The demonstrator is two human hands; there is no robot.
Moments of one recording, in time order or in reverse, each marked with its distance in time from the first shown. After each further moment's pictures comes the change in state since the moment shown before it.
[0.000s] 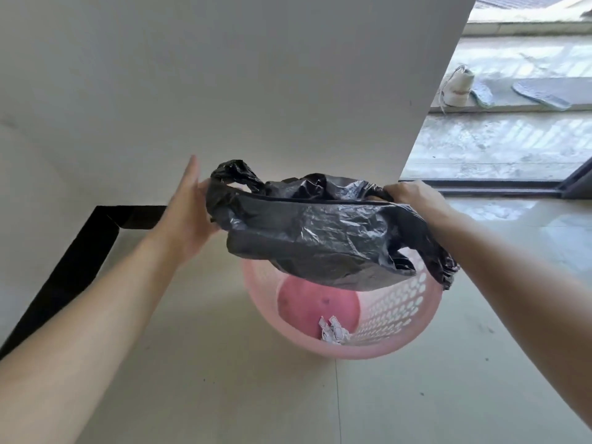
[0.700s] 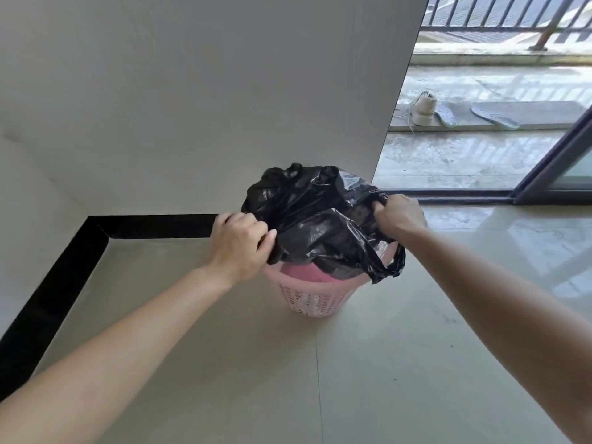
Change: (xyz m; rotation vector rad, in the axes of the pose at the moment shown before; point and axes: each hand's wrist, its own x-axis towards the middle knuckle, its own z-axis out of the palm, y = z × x) left_hand -0.044 -0.055 0.060 1.491 0.153 0.901; right_hand -0.035 0.005 0.005 0.192 0.149 0.535
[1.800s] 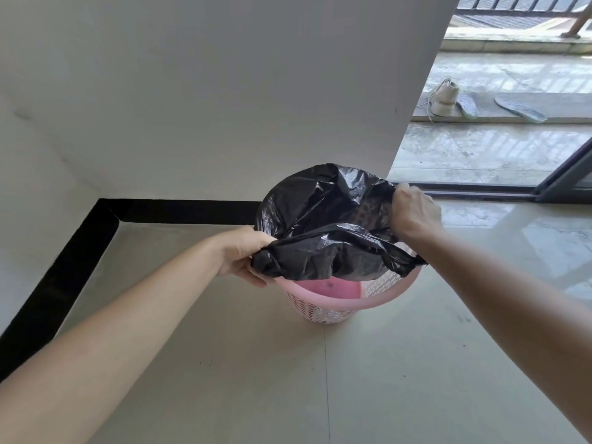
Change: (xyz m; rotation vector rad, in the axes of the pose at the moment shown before) left_hand 0.005 -0.016 -0.003 -0.968 -0.867 -0.921; right_hand -0.001 -0.003 0.020 -0.272 0.194 -0.255
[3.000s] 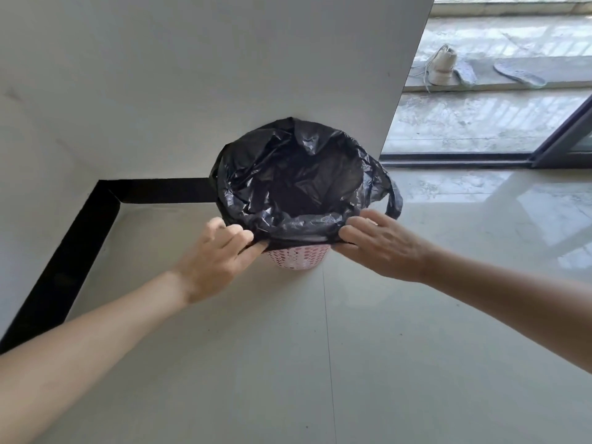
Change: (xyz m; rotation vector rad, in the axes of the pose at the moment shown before) left_hand -0.017 -0.102 -0.016 1.538 0.847 1.440; right_hand -0.110 -0.001 0.004 -0.088 0.400 -1.293
